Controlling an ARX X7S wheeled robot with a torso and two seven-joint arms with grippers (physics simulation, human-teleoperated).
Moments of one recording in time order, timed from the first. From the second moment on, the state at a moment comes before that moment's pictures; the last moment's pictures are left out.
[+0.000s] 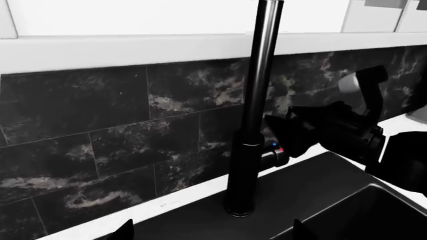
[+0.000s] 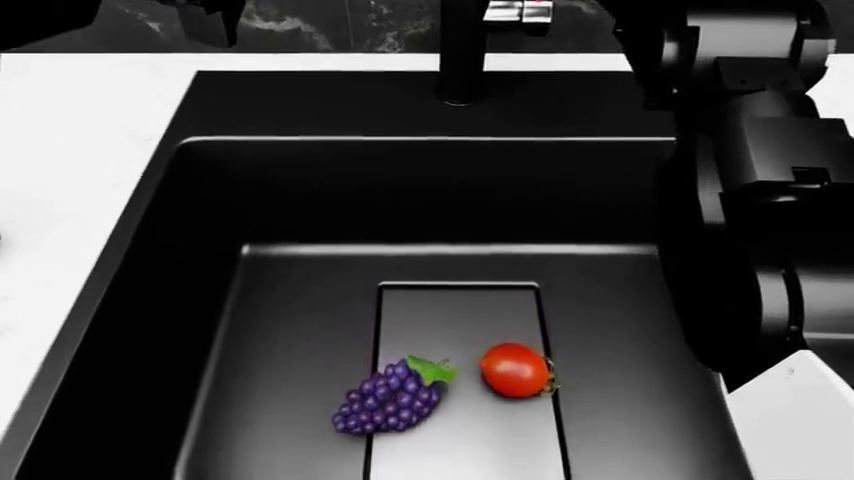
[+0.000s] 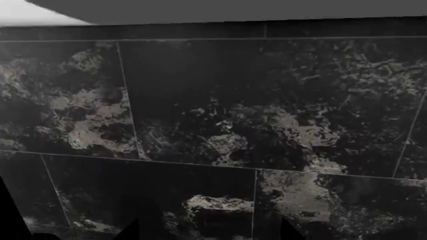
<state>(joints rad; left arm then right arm) -1.67 -0.78 0.48 0.06 -1.71 -1.11 -0.43 1.79 0.03 0.01 1.31 0.00 0.36 -0.18</state>
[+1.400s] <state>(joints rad) -1.69 -0.75 0.50 0.04 -1.70 -1.08 -0.42 1.95 0.19 0.06 1.31 0.01 0.31 -0.10</state>
